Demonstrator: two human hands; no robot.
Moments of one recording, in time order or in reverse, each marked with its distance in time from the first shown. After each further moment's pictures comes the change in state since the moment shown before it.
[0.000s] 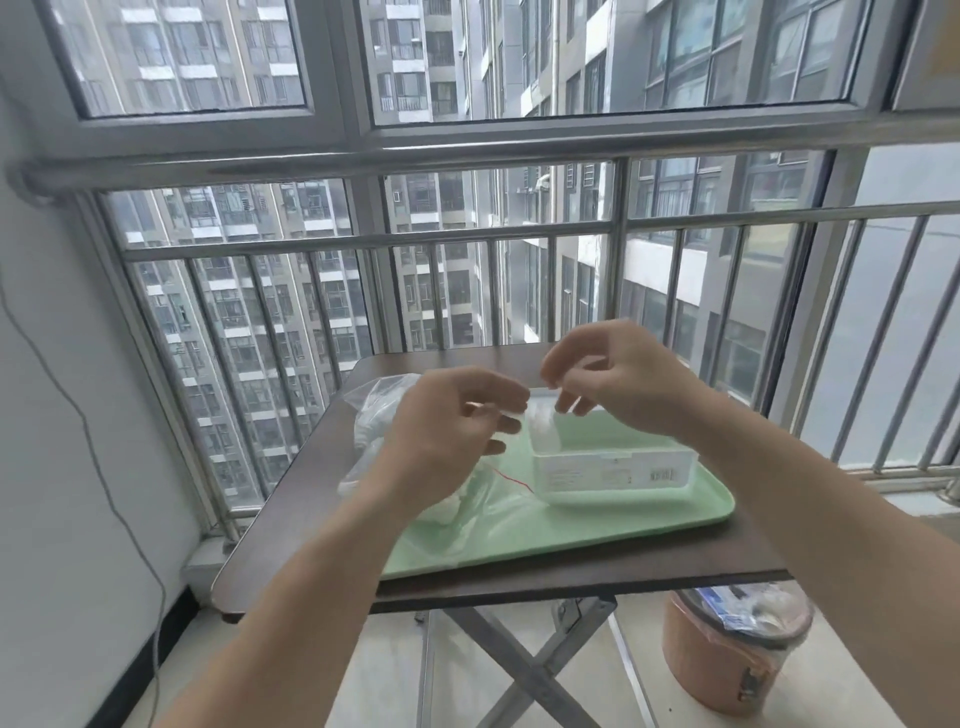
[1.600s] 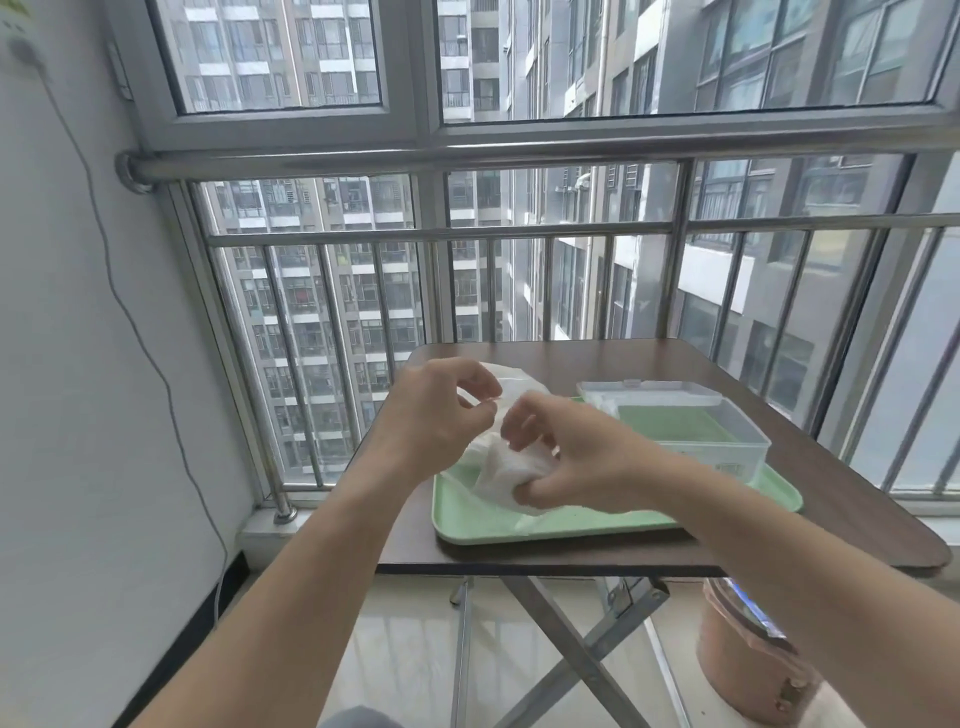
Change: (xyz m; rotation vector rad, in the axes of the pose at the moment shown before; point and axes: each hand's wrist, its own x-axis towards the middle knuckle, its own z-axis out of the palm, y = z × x) left_hand -0.012 -0.040 -0.070 0.450 0.144 0.026; right_hand -0.017 -0.037 0.099 -0.169 -0.307 0.026
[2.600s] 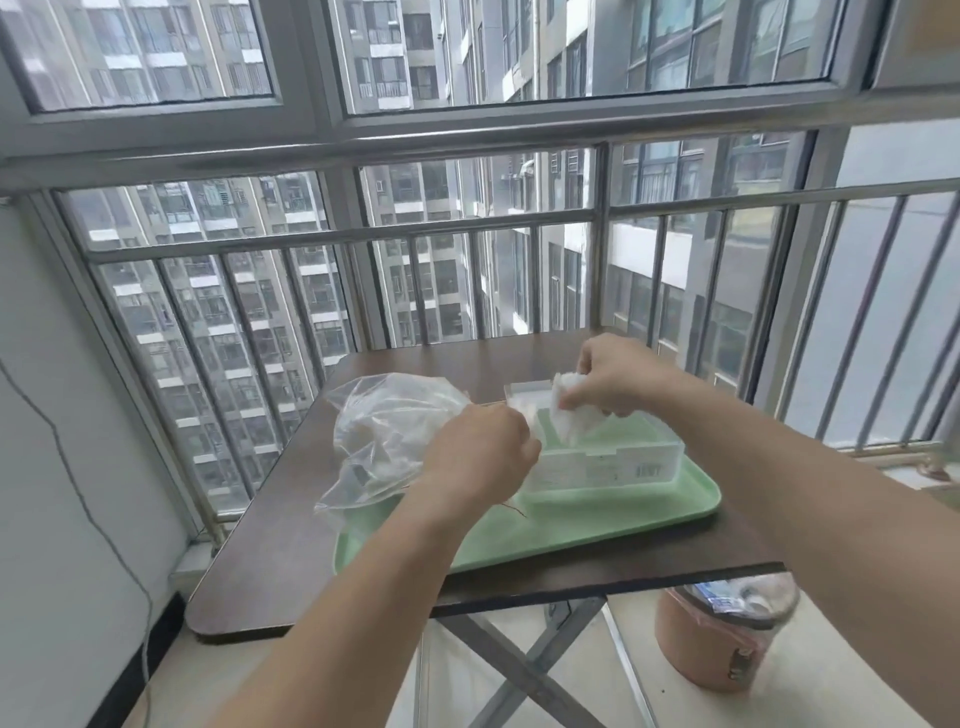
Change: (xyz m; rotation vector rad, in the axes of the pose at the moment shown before) left_hand 0.032 0.066 0.112 0.403 -0.336 -0.018; right_hand 0.027 0.106 -0.102 -0.219 0.235 0.519
